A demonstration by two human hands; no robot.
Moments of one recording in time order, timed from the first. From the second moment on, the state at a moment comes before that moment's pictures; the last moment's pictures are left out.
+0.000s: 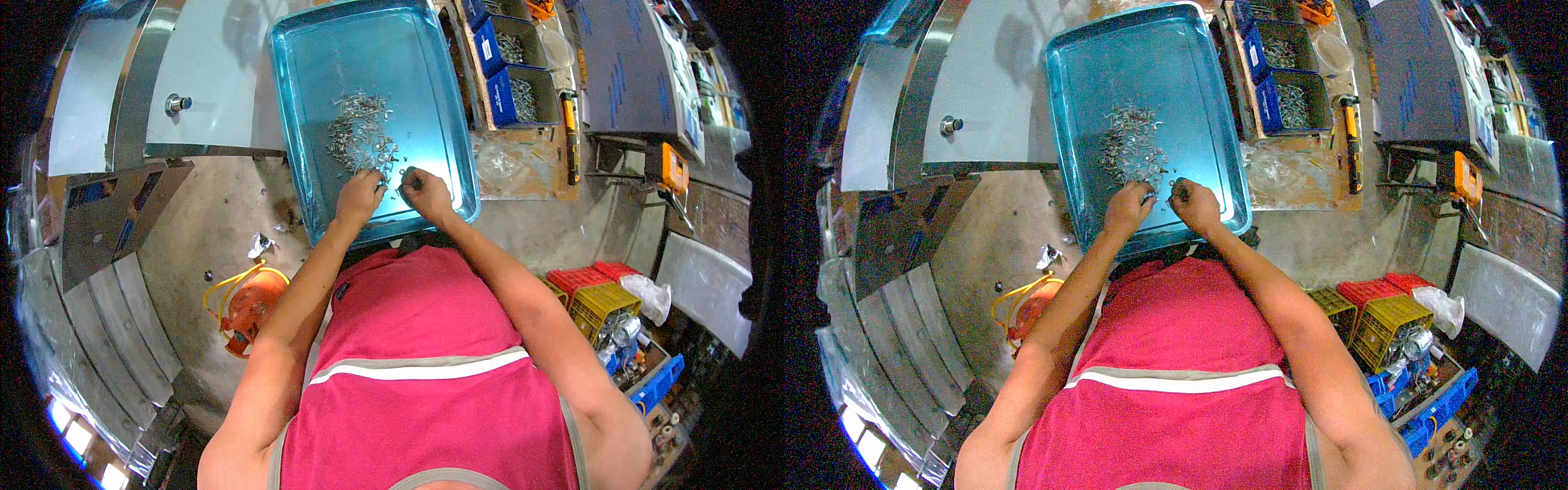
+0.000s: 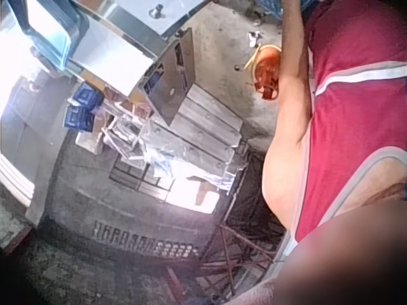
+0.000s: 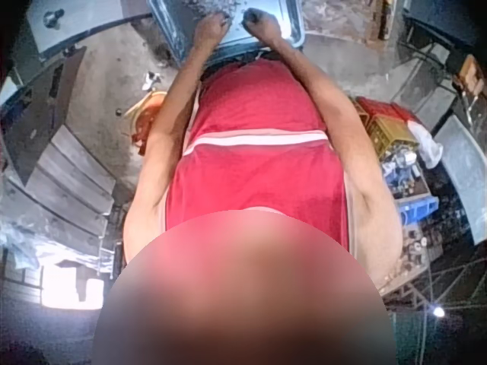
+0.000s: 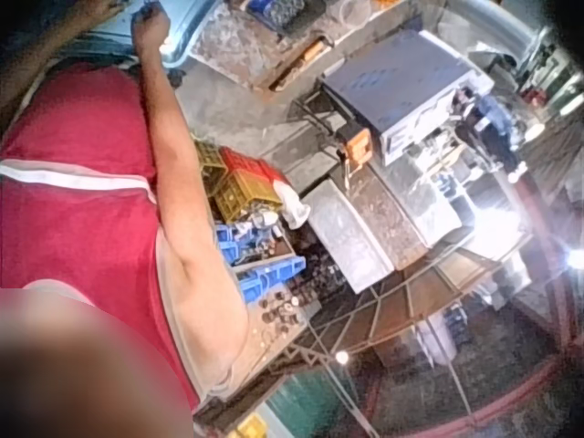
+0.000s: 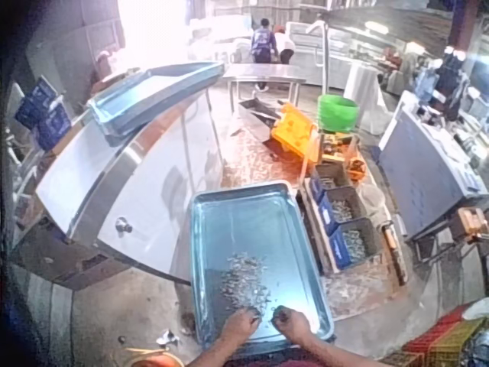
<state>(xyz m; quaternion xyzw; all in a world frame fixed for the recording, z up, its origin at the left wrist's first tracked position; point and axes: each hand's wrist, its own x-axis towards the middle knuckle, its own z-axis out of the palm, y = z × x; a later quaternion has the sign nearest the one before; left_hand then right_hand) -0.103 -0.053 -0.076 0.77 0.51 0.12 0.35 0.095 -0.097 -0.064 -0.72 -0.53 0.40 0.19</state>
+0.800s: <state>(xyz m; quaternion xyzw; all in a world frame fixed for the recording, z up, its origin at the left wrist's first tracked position) -0.090 -0.041 -0.065 0.78 0.55 0.11 0.29 0.082 -0.081 -0.059 -0.68 -0.65 0.30 0.15</state>
